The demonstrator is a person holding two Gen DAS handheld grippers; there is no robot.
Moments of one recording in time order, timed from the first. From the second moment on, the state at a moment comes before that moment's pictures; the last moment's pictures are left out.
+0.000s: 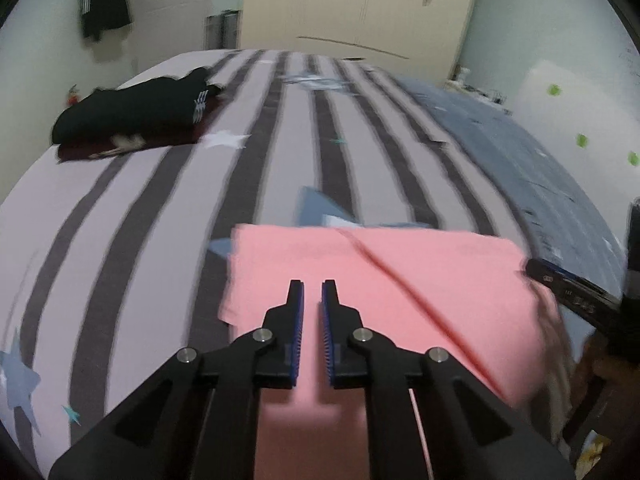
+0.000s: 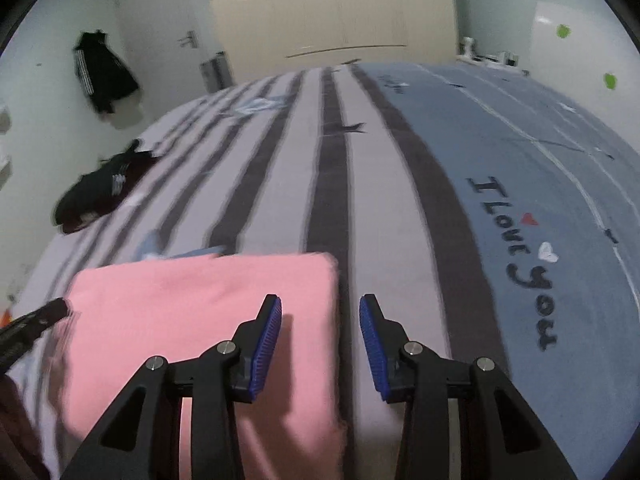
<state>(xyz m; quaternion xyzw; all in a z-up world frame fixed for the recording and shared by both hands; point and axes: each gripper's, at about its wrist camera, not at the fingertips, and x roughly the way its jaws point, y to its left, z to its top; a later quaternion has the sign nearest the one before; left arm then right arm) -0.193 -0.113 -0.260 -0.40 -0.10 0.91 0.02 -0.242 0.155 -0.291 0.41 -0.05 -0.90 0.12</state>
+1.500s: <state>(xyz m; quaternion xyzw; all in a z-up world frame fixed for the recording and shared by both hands) -0.158 -0.135 -0.281 -0.45 -0.09 0.89 -0.03 -0.185 0.185 -0.295 0.46 -0.06 -0.88 0.14</state>
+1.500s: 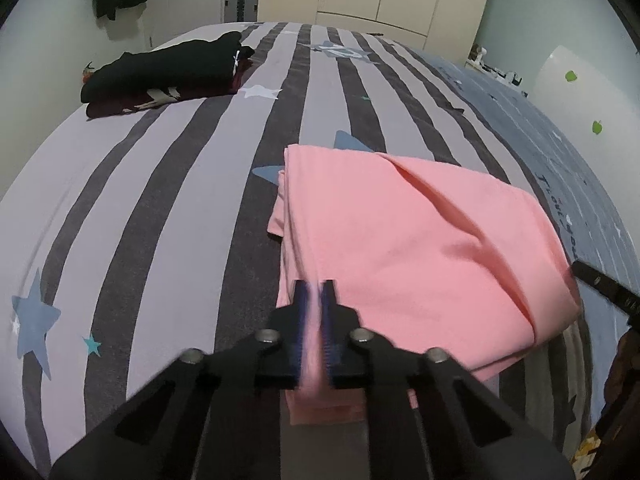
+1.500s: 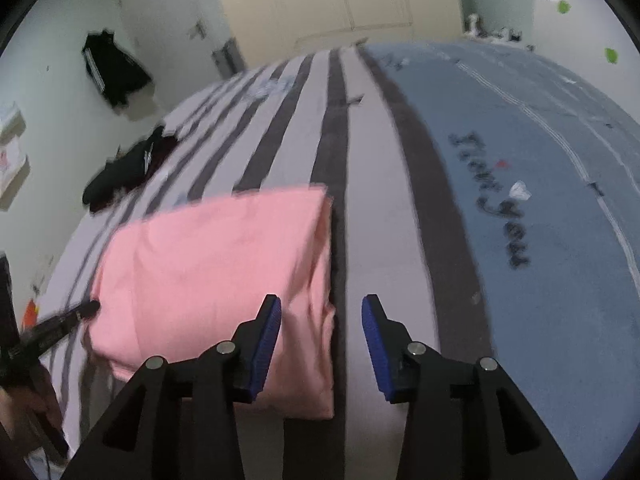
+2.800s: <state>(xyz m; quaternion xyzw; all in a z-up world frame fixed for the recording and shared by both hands) -0.112 -0.134 -0.293 -0.47 -0.10 0.88 0.01 -0.156 0.167 -0.310 0.48 -0.04 -0.86 0.14</state>
